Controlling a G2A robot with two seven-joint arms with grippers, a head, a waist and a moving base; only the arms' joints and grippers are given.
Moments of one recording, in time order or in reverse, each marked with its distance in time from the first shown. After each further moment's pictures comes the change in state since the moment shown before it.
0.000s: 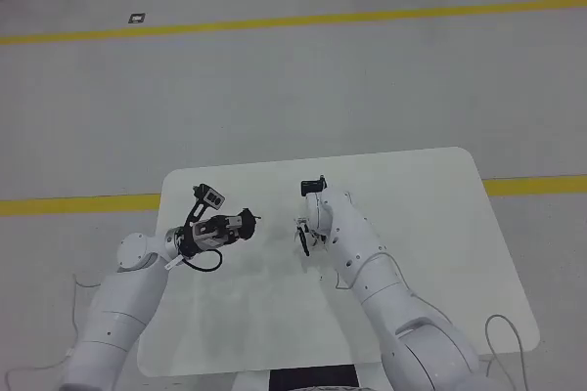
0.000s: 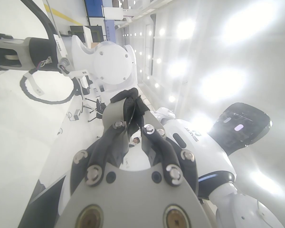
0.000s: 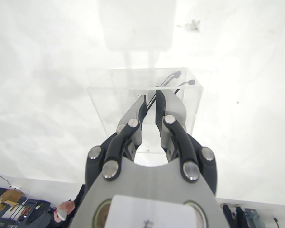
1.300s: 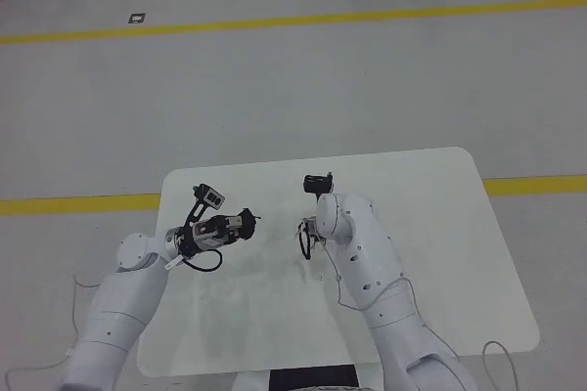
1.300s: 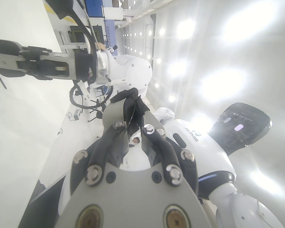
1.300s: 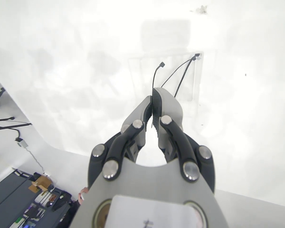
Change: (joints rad) left arm 0.000 0.000 0.000 0.000 0.000 0.000 0.000; right arm -0.207 0.013 0.029 -0.466 0.051 -0.012 0.141
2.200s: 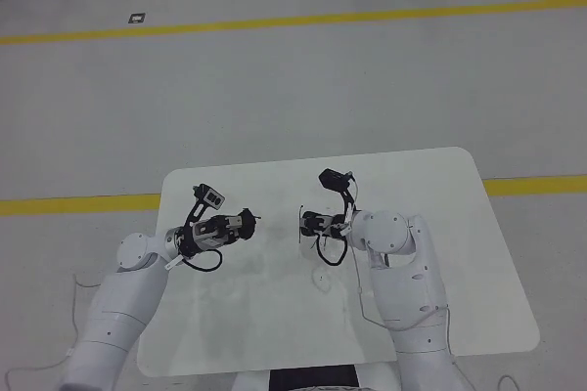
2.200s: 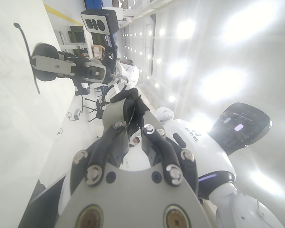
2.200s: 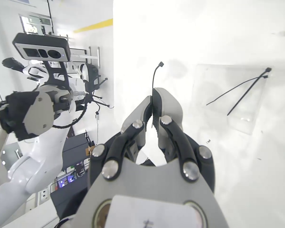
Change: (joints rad) left arm 0.000 0.000 0.000 0.000 0.000 0.000 0.000; right arm -0.180 0.048 0.180 -0.221 0.549 -0.308 -0.157
